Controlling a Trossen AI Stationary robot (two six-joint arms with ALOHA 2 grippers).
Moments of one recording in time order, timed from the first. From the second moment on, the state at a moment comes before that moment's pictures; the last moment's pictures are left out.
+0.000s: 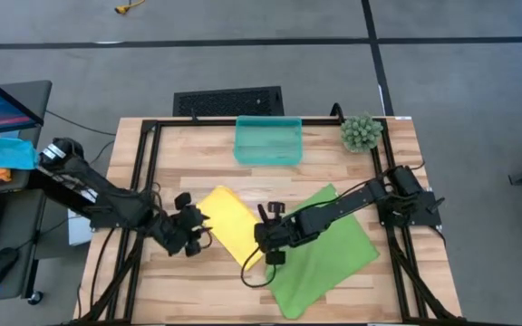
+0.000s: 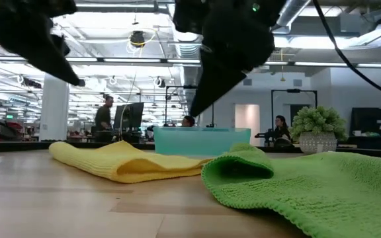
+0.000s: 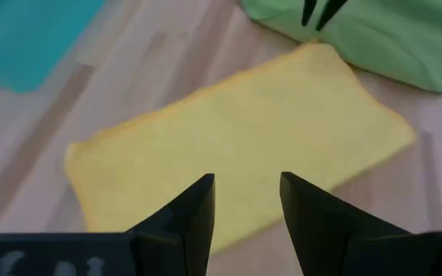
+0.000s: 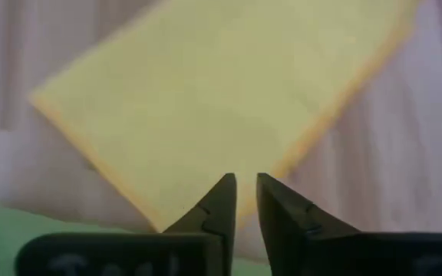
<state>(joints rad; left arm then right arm) -0.61 1.16 0.65 -0.46 -0.61 -0.70 0.33 1.98 1.43 -0.54 0.30 0.18</state>
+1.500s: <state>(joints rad) -0.54 1.46 0.65 -0.46 -0.75 -0.84 0.28 2.07 1.44 -0.36 0.04 0.18</state>
